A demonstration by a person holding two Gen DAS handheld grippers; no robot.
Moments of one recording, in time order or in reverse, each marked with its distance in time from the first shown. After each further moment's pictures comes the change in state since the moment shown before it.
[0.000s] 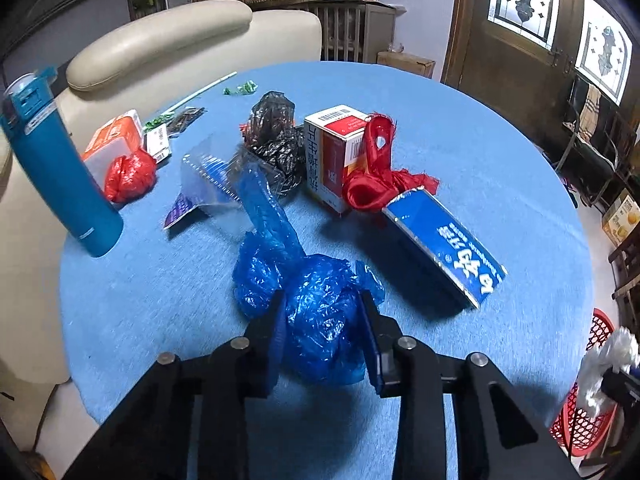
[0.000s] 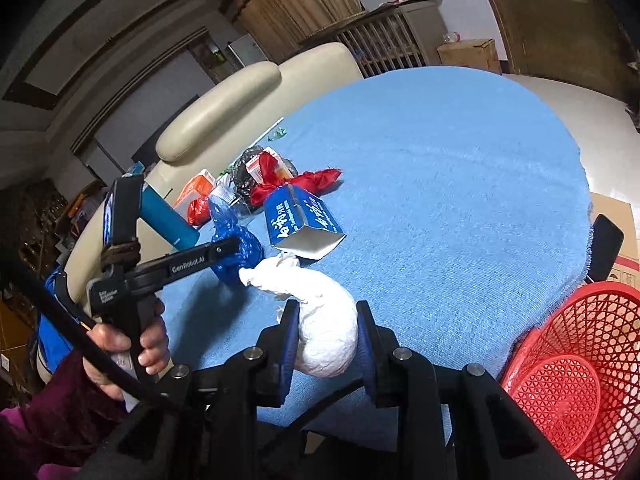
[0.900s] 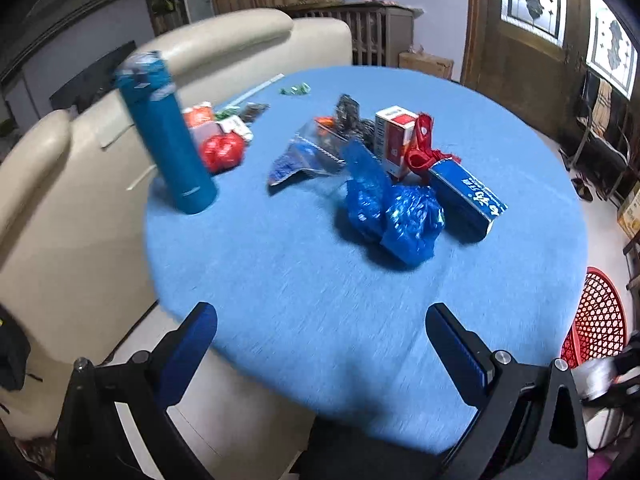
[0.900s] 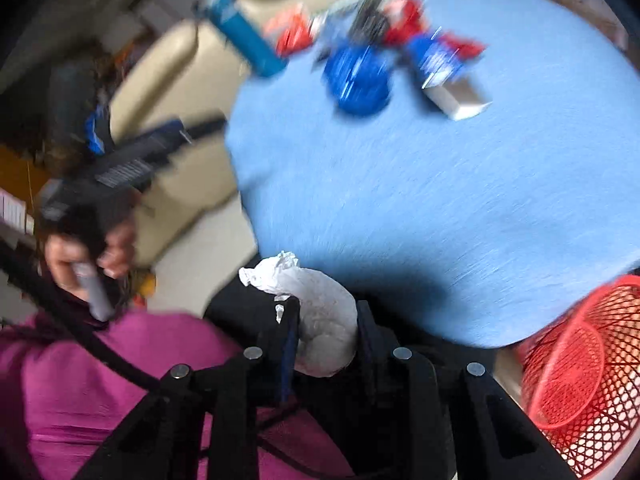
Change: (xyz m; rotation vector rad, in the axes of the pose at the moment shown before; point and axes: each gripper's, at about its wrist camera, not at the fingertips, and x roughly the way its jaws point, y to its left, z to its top) left arm -0.081 0.052 -0.041 0.007 0.023 0.075; right arm 0.011 0.078 -0.038 -0.267 0.457 0.181
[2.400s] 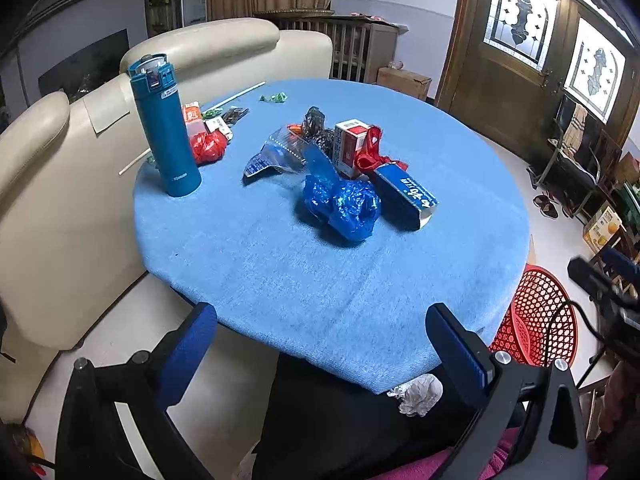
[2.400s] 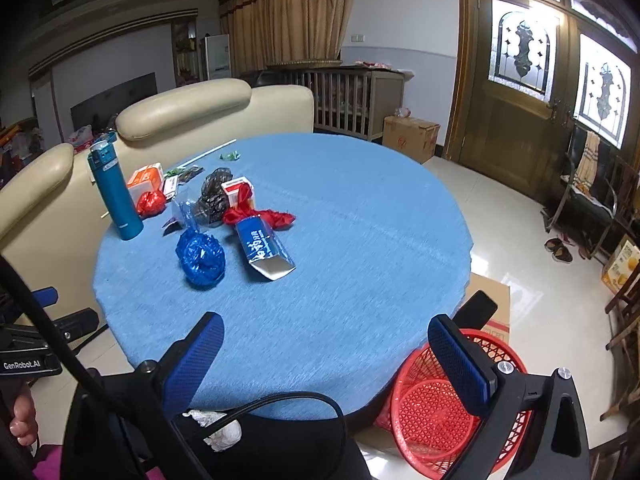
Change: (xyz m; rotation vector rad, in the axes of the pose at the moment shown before) left arm -0.075 -0.004 -0.045 -0.066 -0.041 -0.115; right arm -0.077 0.035 0.002 0.095 -0.456 -0.642
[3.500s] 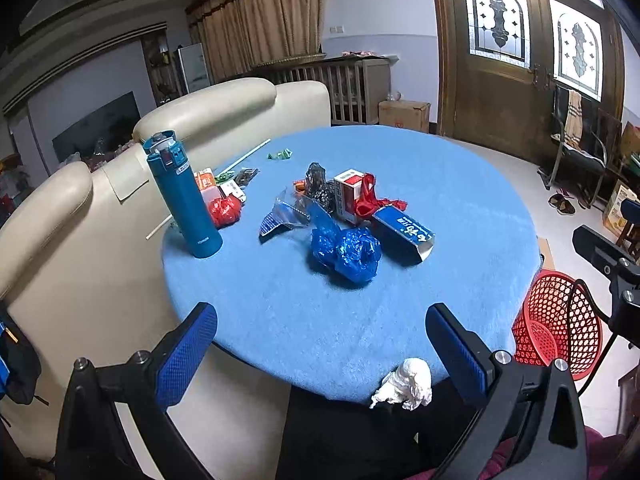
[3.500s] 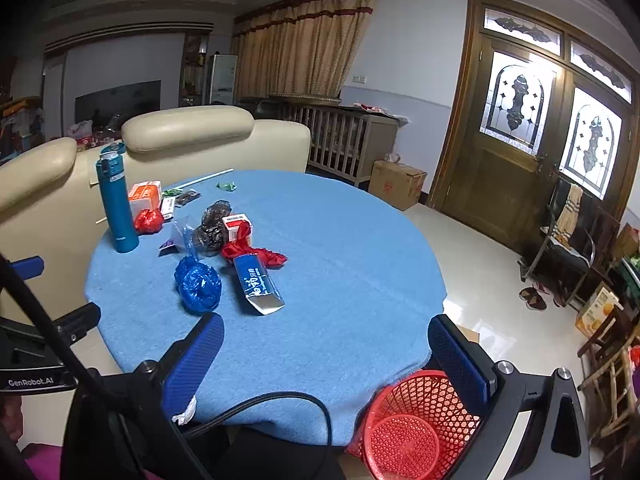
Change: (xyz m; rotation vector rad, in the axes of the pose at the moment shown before) left arm -0.042 -0.028 0.007 0.125 -0.174 0.112; right arm -0.044 0.019 0.014 -0.093 -0.151 -0.115
